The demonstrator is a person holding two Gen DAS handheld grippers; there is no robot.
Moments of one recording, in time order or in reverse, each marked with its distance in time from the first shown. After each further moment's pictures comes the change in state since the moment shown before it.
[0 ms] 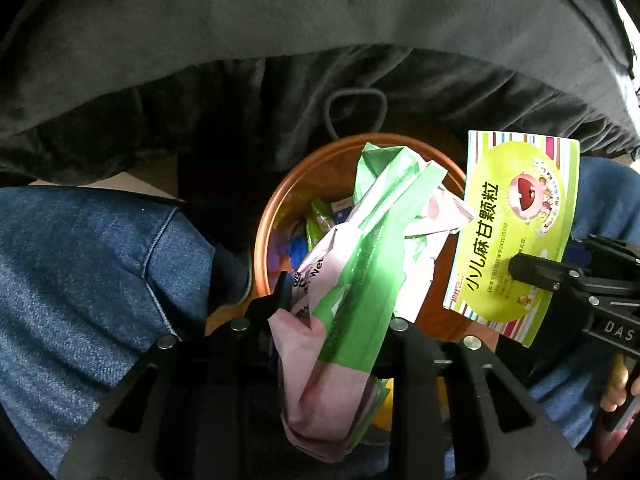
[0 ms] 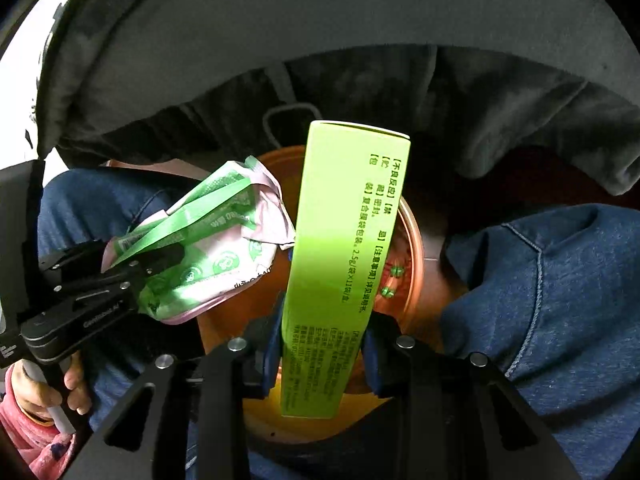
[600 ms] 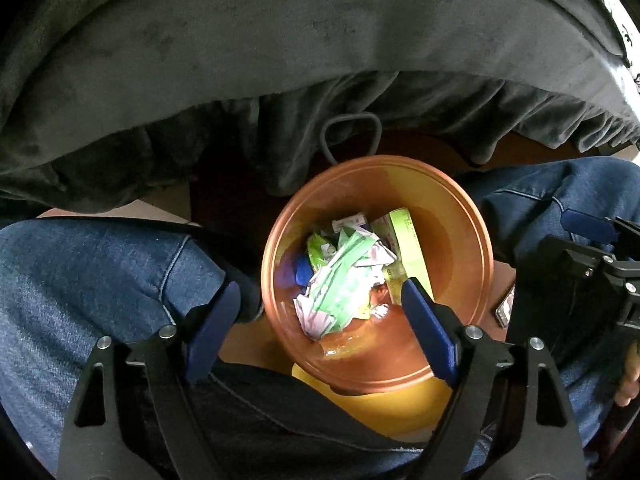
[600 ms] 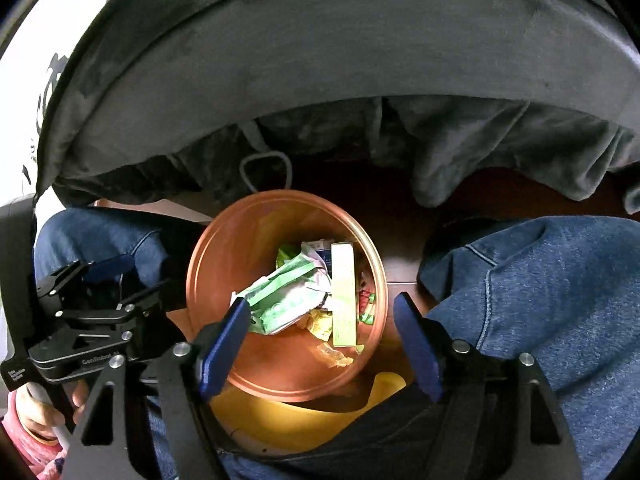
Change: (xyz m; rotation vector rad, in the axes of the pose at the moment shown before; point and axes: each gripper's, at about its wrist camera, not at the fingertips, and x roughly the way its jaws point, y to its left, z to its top) left arm -0.014 -0.010 0.011 0.039 -0.068 0.054; right arm -0.033 -0.012 0.006 0.059 -0.128 -0.049
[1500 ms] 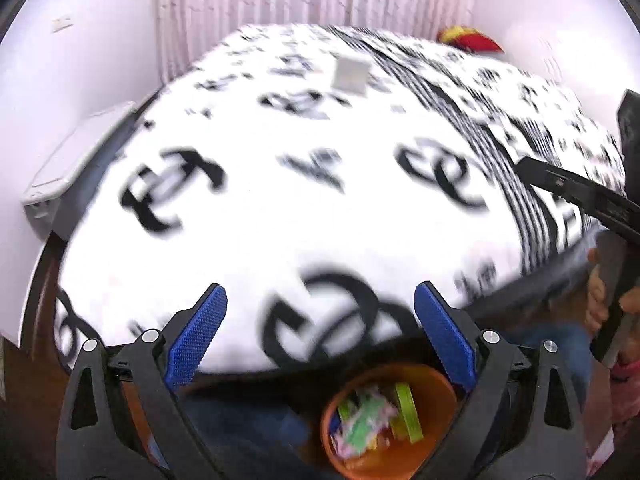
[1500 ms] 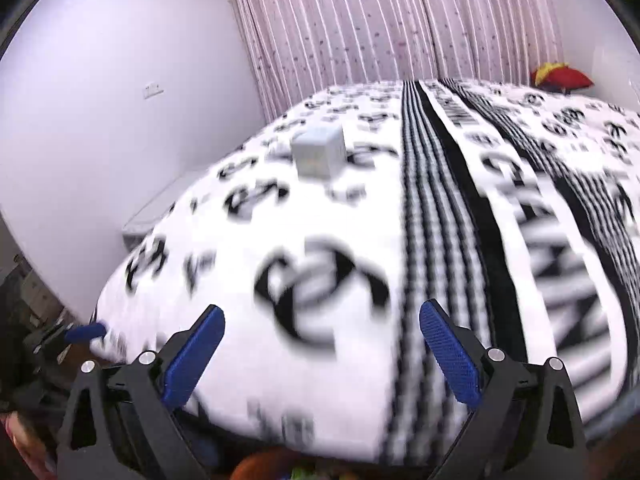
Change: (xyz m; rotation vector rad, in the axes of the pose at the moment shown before) left arm -0.203 0.062 0.081 -0.098 -0.554 0.042; right arm -0.169 0.077 0.191 -0.248 -0.644 0.096
